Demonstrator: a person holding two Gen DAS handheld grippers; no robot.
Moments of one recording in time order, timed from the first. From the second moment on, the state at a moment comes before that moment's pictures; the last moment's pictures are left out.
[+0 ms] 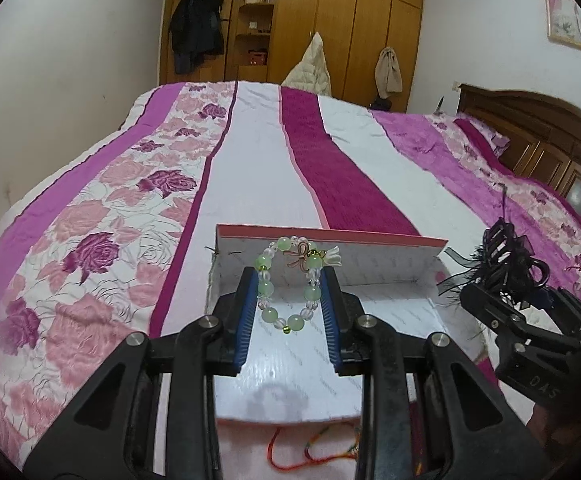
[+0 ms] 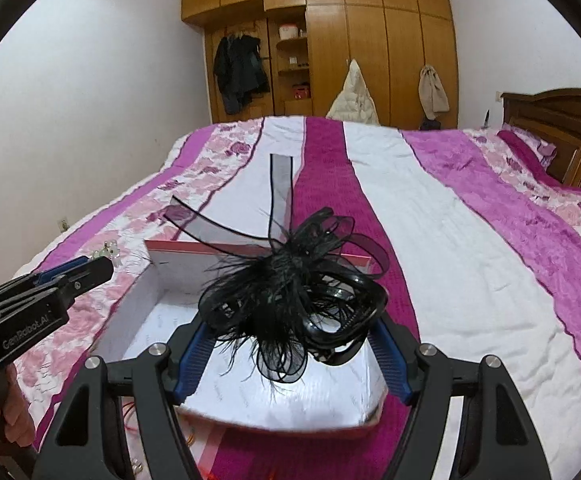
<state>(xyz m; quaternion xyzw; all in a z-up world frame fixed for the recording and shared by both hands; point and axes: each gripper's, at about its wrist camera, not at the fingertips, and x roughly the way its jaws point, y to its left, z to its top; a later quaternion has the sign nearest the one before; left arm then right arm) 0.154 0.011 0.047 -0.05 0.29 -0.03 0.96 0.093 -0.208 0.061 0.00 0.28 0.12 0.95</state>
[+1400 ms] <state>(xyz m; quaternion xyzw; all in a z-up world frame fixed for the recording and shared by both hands) 0.231 -0.013 -0.010 -0.03 0.42 -0.05 0.90 0.201 -0.208 -0.001 0.02 0.41 0.10 0.91</state>
